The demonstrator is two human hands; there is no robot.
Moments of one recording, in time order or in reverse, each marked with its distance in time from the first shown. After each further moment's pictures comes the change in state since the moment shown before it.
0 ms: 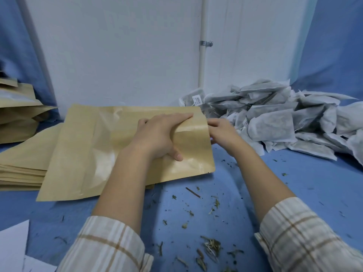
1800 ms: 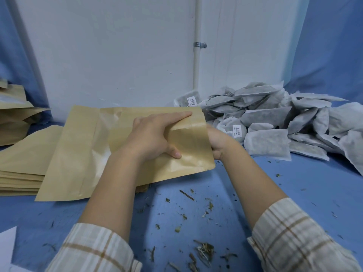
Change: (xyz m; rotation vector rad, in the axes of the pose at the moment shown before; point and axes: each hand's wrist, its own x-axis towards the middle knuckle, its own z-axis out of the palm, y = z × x) left_hand 0.000 0.004 -0.001 -0.150 0.080 0.056; right_hand -0.013 -0.031 0.014 0.564 -0.374 0.206
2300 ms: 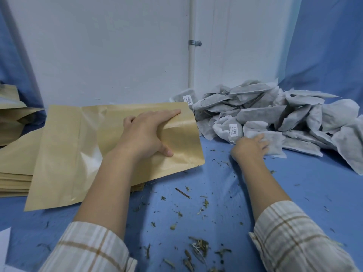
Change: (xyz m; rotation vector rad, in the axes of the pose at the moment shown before) left_hand 0.002 -0.007 0.005 0.136 0.035 -0.037; right_hand -0.003 0.049 -0.105 -1.282 0.946 0.593
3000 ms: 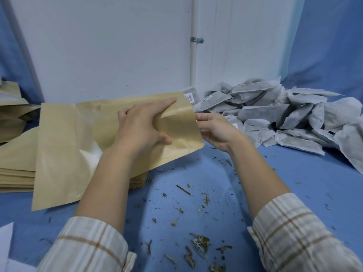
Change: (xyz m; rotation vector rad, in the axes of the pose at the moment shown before) left_hand 0.000 -0.004 -0.002 -0.040 0.203 0.009; right_hand -0.056 -0.051 -0.041 1.437 -0.815 -0.630
